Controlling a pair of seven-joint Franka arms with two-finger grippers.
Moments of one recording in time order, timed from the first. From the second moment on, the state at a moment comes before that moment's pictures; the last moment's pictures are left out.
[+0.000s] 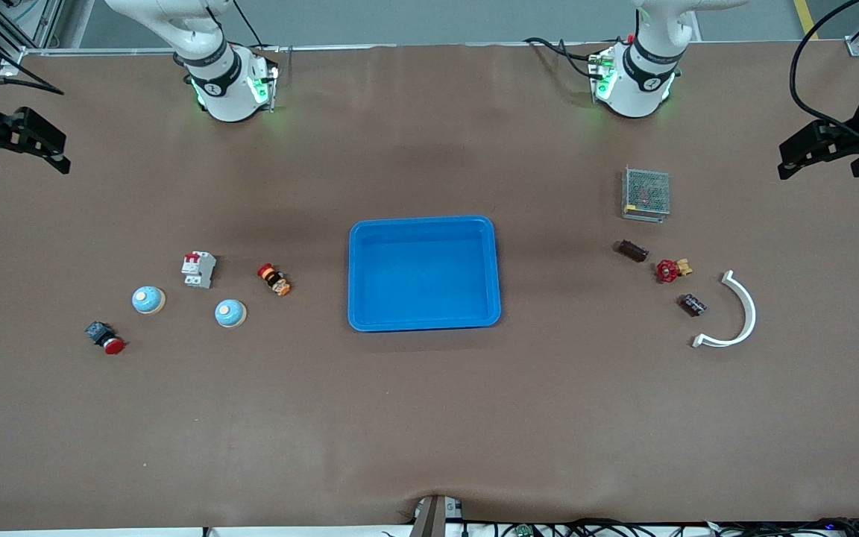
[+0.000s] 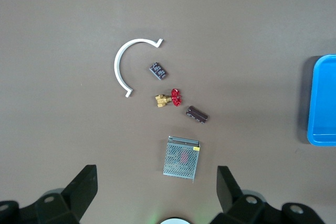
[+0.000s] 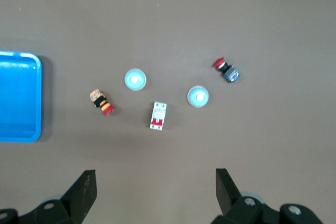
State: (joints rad) left arm 0.03 -0.05 -0.07 -1.56 0.05 1.48 -0.04; right arm -0.03 -0.16 0.02 -1.69 -0.03 1.60 -0.12
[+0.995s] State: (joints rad) left arm 0.03 -0.05 -0.08 -1.56 0.05 1.46 -0.03; right arm -0.02 -0.02 0.03 -1.53 -0.03 1.52 -0.12
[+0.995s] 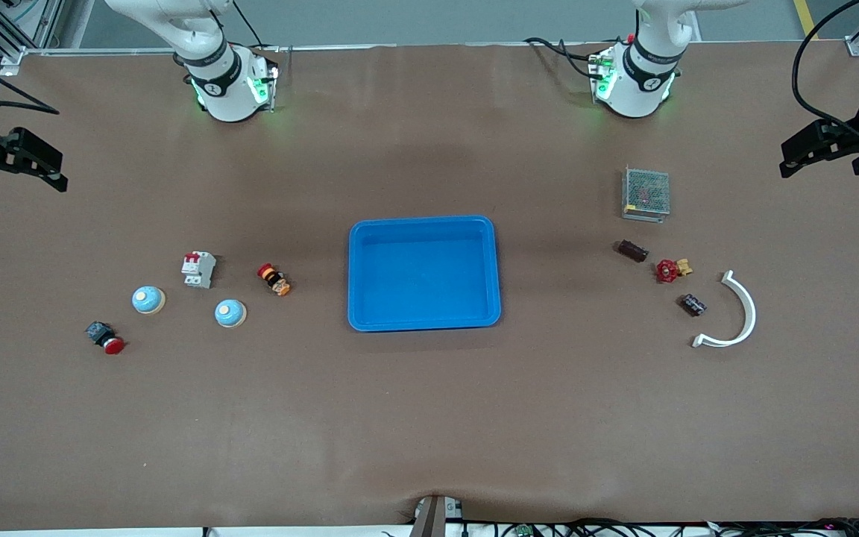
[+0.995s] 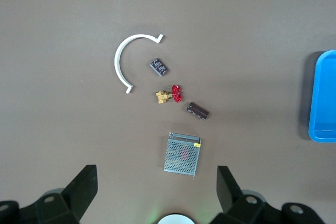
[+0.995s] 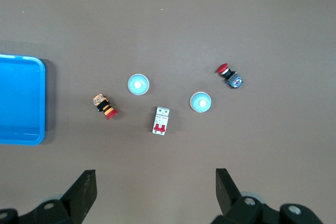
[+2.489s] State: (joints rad) left arm 0.03 -0.04 -0.08 -1.57 0.05 1.46 -0.03; right arm -0.05 0.00 0.02 -1.48 -0.03 1.51 -0.12
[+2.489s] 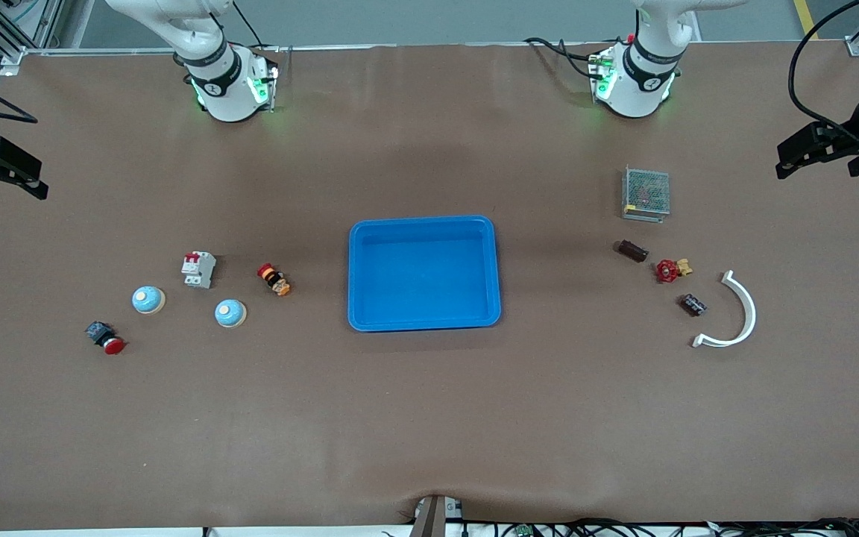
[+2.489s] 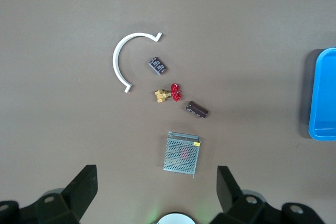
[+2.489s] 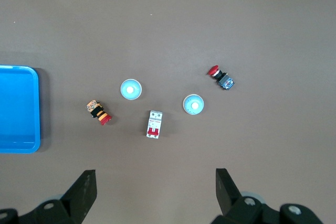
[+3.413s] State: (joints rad) left arm 0.03 -0.05 -0.08 -1.56 0.05 1.46 -0.04; right arm -0.02 0.01 0.04 -1.48 -0.03 1.60 0.10
